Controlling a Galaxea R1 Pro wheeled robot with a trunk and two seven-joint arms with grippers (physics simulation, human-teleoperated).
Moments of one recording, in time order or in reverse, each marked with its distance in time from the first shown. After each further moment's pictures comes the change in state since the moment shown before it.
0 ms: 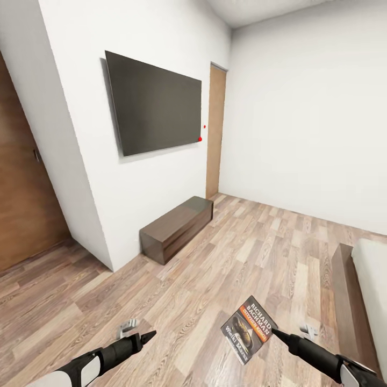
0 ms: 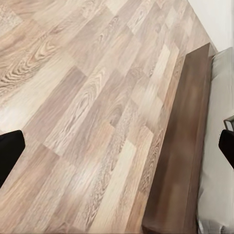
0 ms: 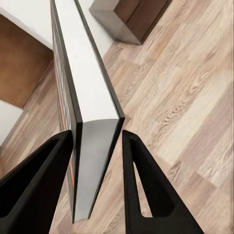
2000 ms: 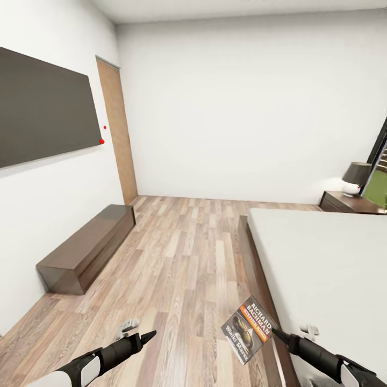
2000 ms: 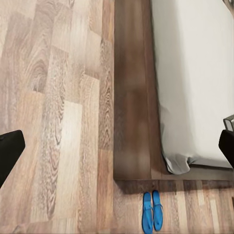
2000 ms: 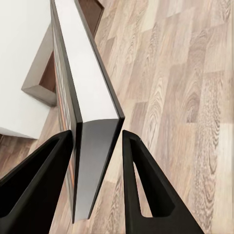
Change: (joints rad) left arm 0.000 0.000 0.000 0.000 0.000 0.000 0.000; right arm 0.000 0.000 -0.002 0.000 -0.001 -0.001 -0.006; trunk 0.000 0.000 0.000
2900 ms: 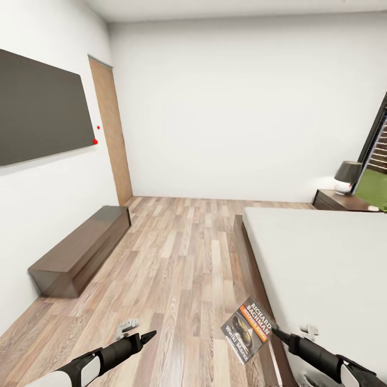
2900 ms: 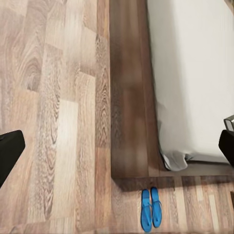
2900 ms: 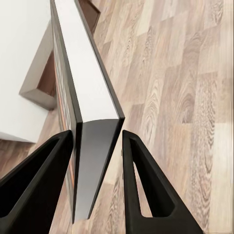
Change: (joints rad) left arm 0.000 0.000 0.000 0.000 0.000 0.000 0.000; right arm 0.000 0.000 0.000 0.000 0.000 0.001 0.004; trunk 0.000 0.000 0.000
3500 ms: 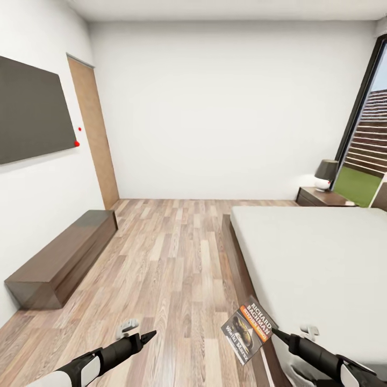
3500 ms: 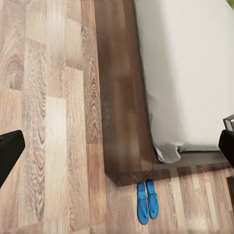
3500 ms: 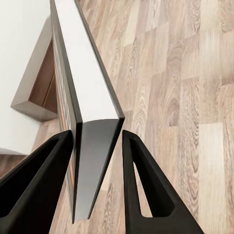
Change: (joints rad) left arm 0.000 0.000 0.000 0.000 0.000 0.000 0.000; right arm 0.000 0.000 -0.001 0.000 0.000 -0.001 -0.004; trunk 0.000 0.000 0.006
